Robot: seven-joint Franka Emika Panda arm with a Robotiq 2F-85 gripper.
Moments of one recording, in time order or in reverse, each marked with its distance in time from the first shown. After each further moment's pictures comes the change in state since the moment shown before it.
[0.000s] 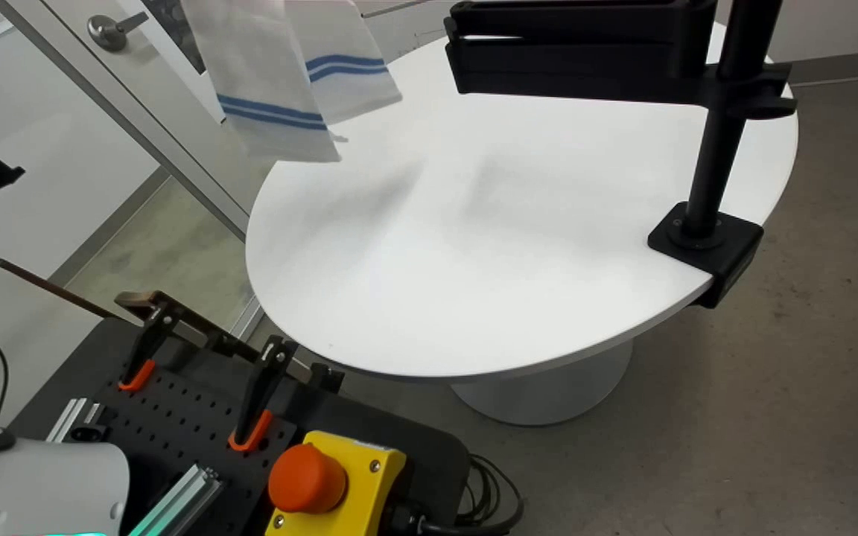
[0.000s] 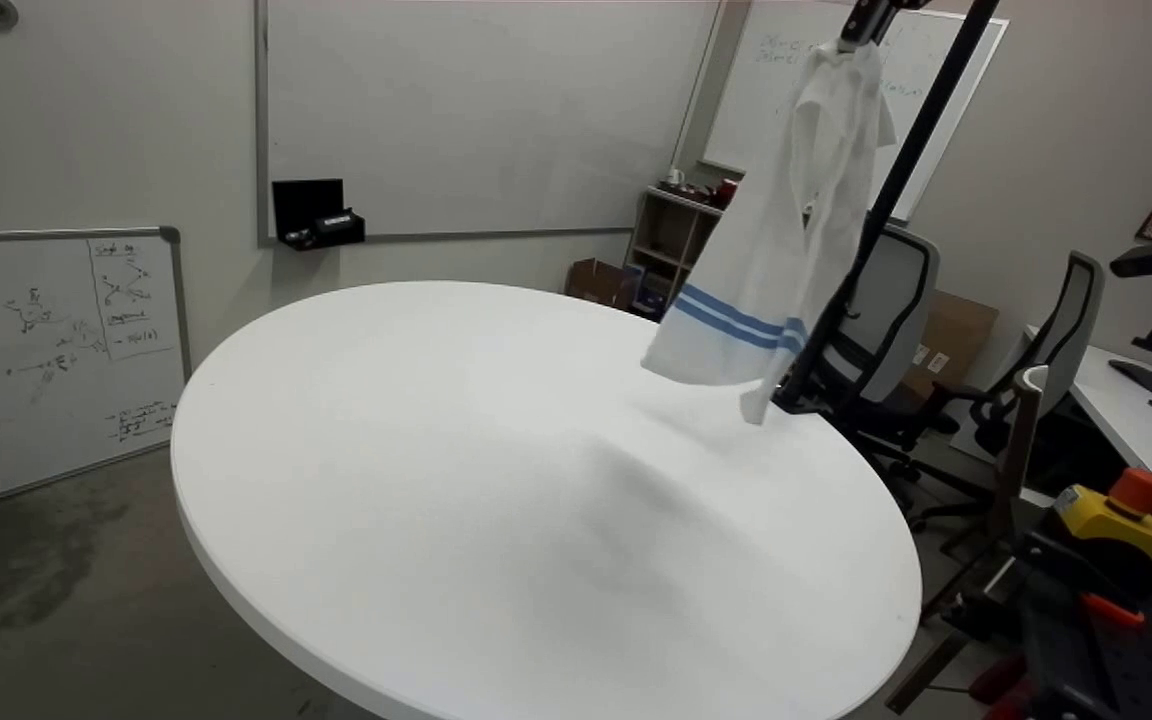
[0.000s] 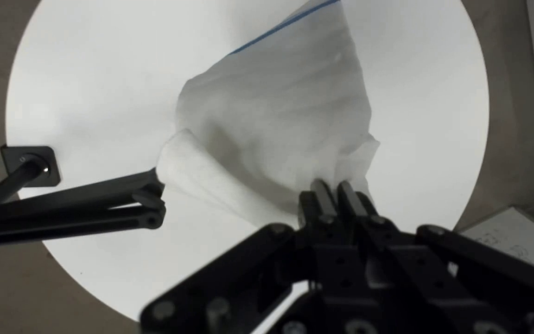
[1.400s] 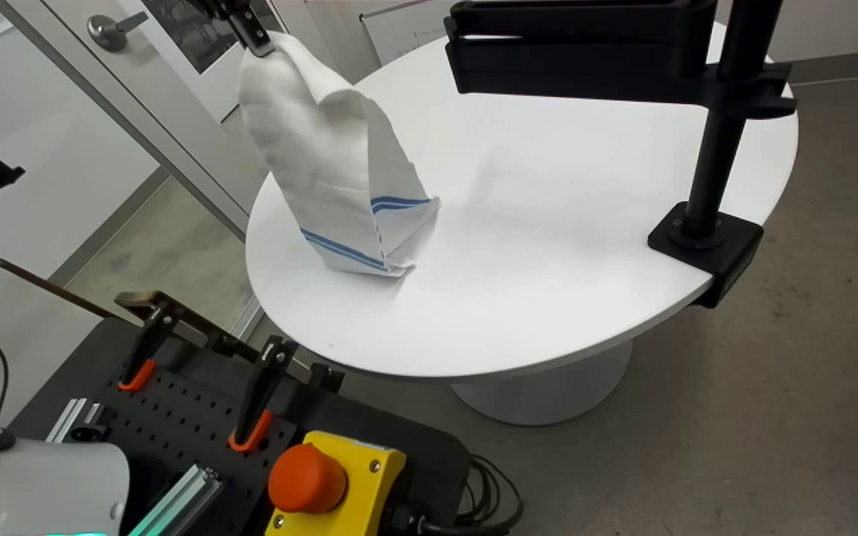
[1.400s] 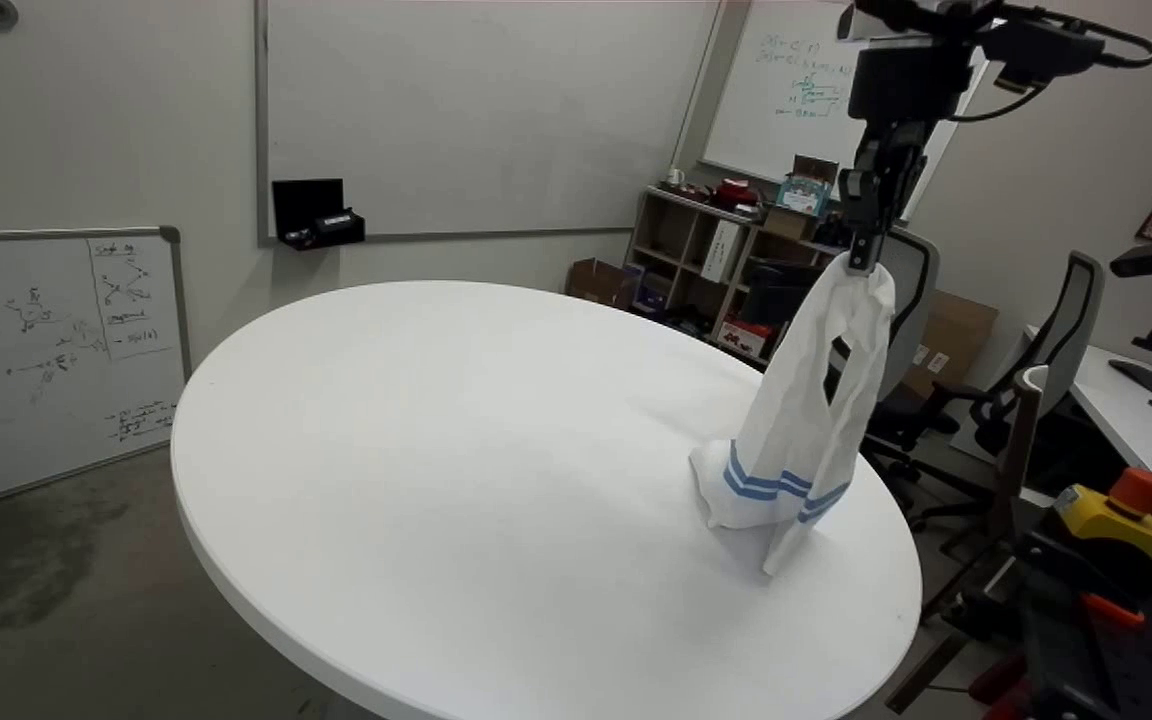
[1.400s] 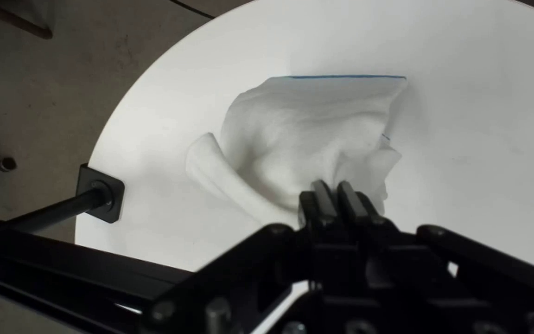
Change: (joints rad) arm 0.000 0.170 0.060 -0.199 -0.347 0.084 -0.014
